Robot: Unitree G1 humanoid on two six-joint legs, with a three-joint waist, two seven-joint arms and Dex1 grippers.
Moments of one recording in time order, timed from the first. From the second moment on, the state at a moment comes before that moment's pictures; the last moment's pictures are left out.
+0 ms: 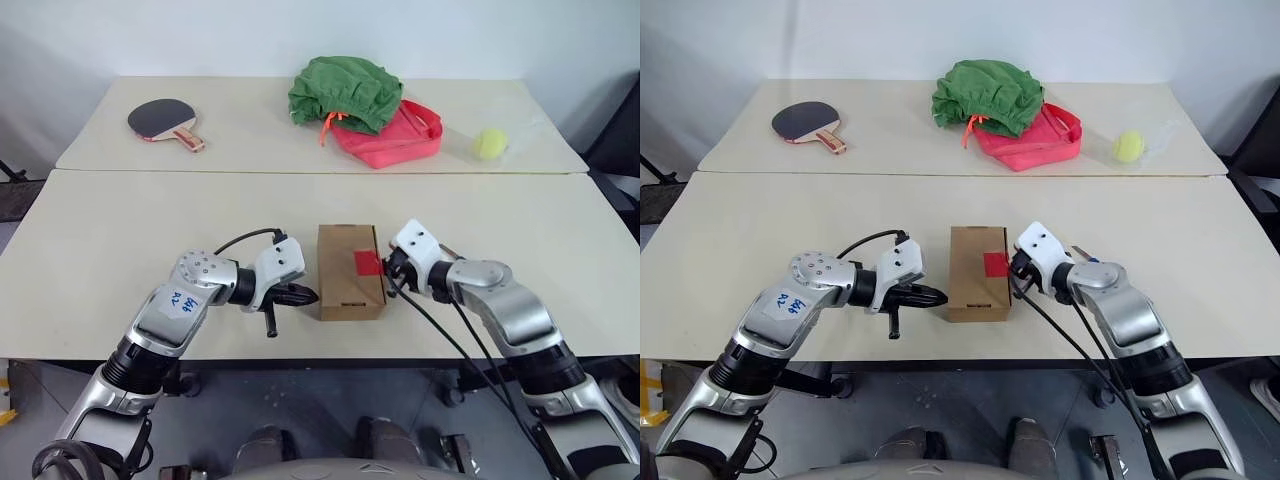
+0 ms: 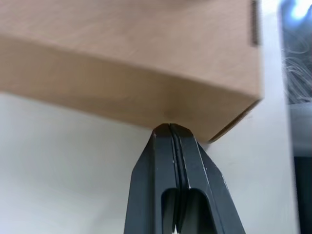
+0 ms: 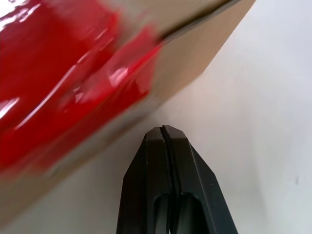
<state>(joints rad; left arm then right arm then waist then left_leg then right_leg) -0.56 0.60 -0.27 -0.19 -0.14 0.72 -0.98 -0.47 -0.61 0.22 -0.17 0.19 0.73 0.68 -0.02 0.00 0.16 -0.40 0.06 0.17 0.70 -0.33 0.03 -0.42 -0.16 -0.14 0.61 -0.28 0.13</state>
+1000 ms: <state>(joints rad) -0.87 0.39 -0.34 0.25 -0.07 0.36 -1.04 -0.62 -0.50 -0.18 -0.25 0.60 1.43 0.50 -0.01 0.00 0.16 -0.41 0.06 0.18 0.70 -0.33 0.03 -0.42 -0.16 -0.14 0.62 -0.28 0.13</state>
